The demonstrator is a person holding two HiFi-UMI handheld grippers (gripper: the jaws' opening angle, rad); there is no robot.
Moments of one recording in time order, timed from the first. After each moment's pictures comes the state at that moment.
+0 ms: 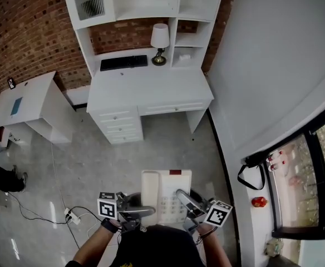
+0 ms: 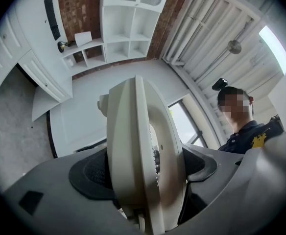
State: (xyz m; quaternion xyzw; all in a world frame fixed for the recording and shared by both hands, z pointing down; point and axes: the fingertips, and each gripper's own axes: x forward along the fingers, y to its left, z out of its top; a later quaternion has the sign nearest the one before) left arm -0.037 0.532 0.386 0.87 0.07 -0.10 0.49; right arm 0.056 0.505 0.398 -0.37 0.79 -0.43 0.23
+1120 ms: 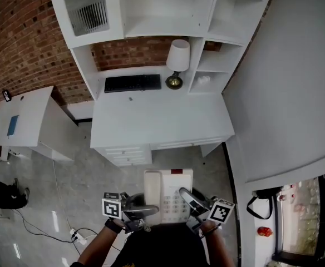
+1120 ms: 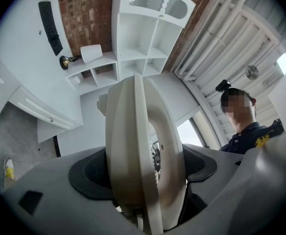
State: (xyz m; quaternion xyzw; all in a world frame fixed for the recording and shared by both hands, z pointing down) left arm -0.070 0.206 0.403 0.86 0.04 -0.11 0.50; right arm 0.021 0.172 0.410 -0.35 0.78 -0.47 0.21
